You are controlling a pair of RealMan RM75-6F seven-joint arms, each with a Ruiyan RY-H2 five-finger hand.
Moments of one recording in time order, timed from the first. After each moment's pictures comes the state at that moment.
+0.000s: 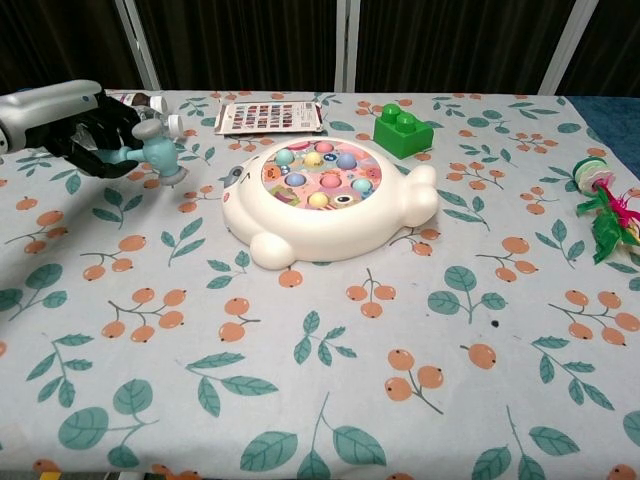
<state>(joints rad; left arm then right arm) -0.66 -1.54 -0.17 -1.19 1.30 0.94 -0.19 0.11 -0.98 0.03 -1.65 -1.62 1.50 0.11</state>
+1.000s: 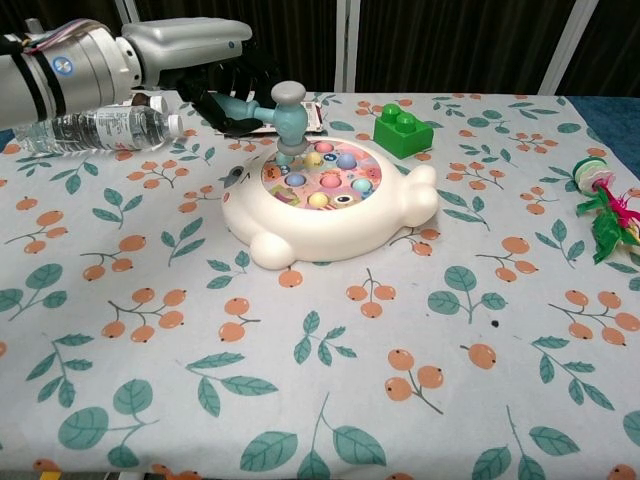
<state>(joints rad) -0.96 -1.55 -0.21 -1.18 1.48 0.82 -0.13 0.09 -0.96 0.02 -1.69 -1.62 1.52 0.07</state>
